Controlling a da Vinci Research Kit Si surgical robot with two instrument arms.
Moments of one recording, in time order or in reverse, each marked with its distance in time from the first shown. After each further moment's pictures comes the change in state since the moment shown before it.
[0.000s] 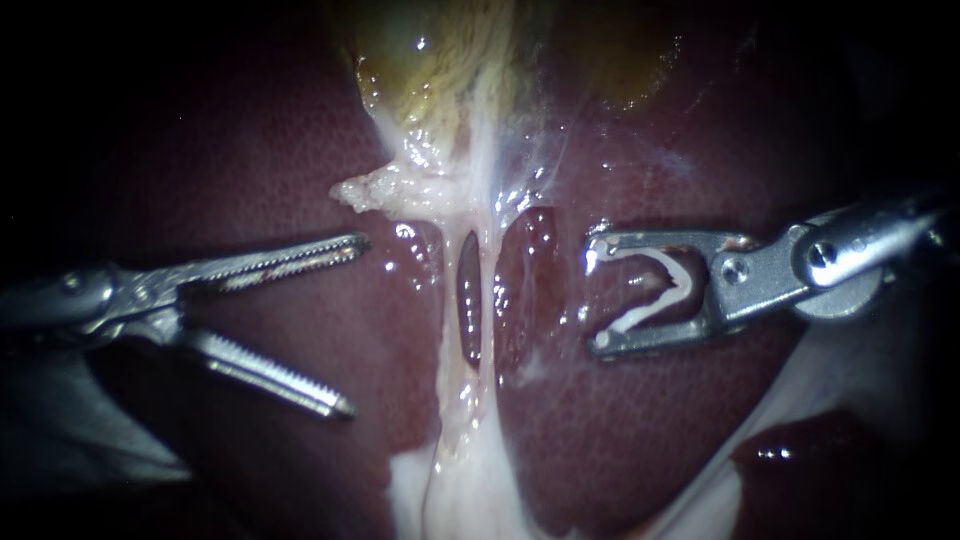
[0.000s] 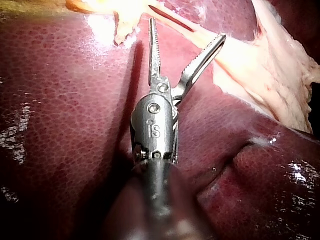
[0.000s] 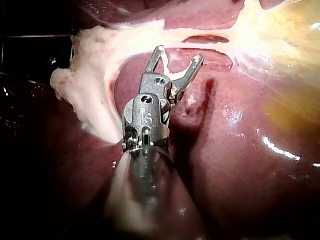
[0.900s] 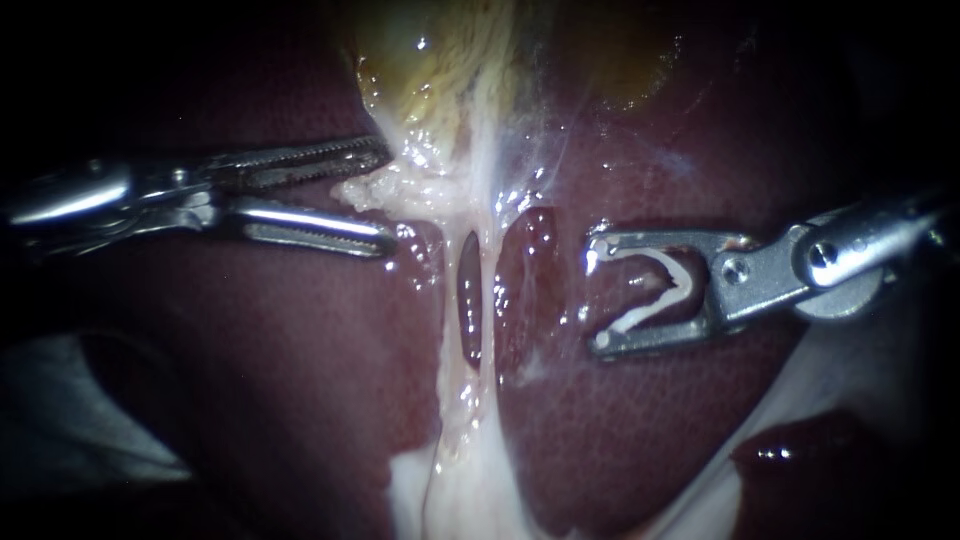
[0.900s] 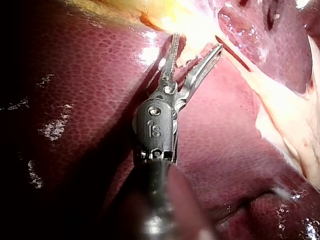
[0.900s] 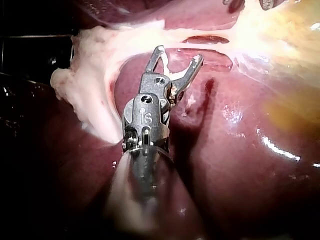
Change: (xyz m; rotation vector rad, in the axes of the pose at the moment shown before) right arm 0.000 0.000 0.000 0.000 0.001 0.000; left arm 0.001 -0.009 0.001 0.162 -0.083 -0.210
